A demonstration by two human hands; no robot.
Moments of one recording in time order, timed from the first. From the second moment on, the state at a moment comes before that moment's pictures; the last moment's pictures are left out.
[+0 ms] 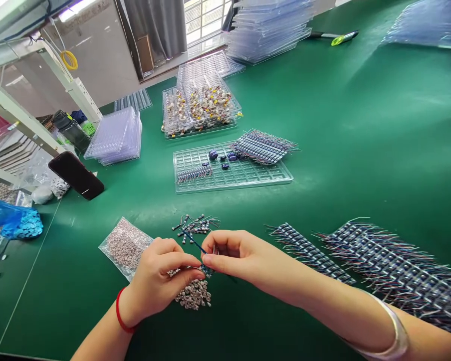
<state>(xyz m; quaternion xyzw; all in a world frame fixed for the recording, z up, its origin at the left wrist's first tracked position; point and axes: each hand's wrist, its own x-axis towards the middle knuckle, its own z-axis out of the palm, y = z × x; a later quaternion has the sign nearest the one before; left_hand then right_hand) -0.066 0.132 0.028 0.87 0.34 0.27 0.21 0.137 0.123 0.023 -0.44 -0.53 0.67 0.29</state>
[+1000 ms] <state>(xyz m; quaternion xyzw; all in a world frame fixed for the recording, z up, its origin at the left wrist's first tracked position) -0.016 -0.006 0.007 0.78 0.42 0.34 0.30 0.160 0.001 0.011 -0.42 -0.64 0.53 0.38</state>
